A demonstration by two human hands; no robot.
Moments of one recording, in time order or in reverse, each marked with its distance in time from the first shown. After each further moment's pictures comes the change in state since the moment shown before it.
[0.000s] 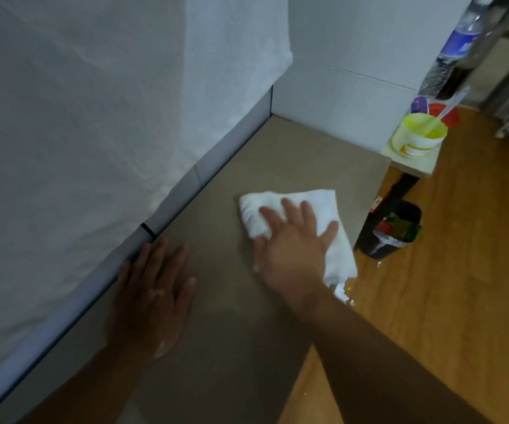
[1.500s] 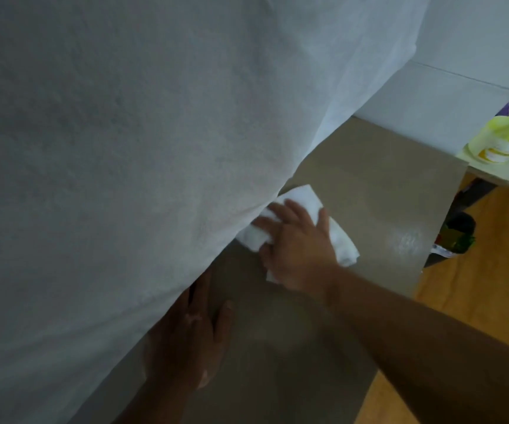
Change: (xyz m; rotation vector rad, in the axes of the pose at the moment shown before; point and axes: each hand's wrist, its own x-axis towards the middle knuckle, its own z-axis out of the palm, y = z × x) left_hand -0.070 -0.032 -0.011 -0.008 0.057 -0.216; right_hand 0.005 -0.081 0.017 -0.051 -0.199 -0.387
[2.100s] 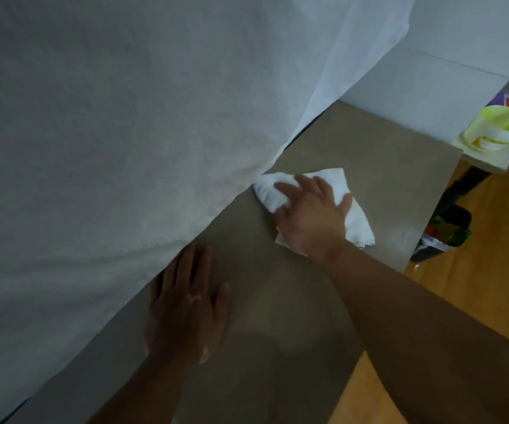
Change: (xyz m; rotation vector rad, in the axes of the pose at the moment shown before) left_hand -0.010 0.001 0.001 0.022 0.029 0.043; right_hand 0.001 0.012 -0.001 0.073 0.108 0.247
